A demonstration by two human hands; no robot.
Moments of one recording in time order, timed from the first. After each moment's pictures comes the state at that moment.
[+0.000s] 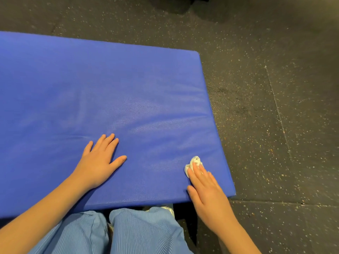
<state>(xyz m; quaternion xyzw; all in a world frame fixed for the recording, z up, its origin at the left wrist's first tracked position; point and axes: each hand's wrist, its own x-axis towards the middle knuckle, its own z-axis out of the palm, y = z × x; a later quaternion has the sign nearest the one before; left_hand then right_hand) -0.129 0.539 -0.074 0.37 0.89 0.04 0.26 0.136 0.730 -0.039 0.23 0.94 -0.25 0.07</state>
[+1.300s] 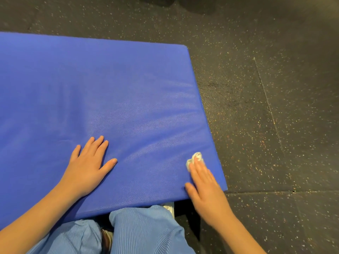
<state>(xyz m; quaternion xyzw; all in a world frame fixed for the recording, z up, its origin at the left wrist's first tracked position) -0.127 0.534 -0.076 0.38 0.90 0.06 0.22 0.147 0.737 -0.053 0.28 0.92 -0.26 0.06</state>
